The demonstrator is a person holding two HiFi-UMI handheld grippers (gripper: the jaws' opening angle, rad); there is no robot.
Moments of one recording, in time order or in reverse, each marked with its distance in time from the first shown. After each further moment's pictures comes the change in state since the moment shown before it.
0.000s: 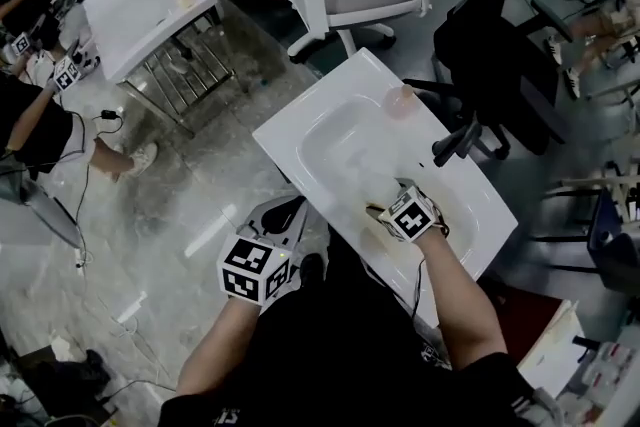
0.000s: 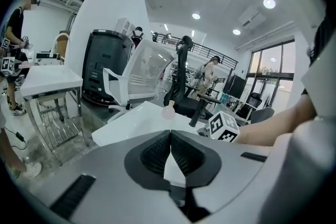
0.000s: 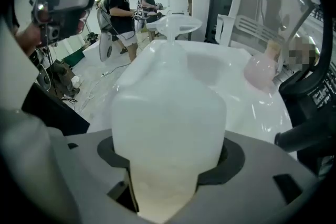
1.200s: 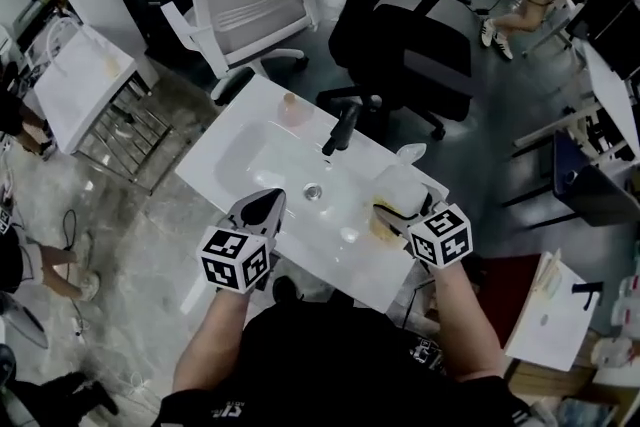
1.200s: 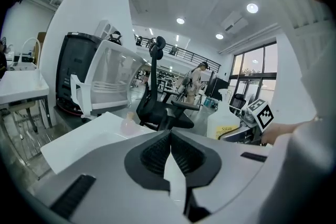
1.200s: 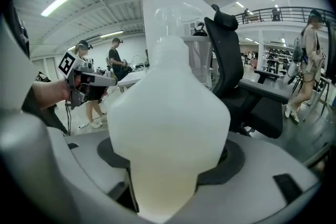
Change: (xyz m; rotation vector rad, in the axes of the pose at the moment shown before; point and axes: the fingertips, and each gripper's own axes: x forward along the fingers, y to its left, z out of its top) left arm 0.068 -0.162 0.055 0.081 -0.053 -0.157; right arm -0.276 -0.060 -0.104 0.368 -0.484 -0.244
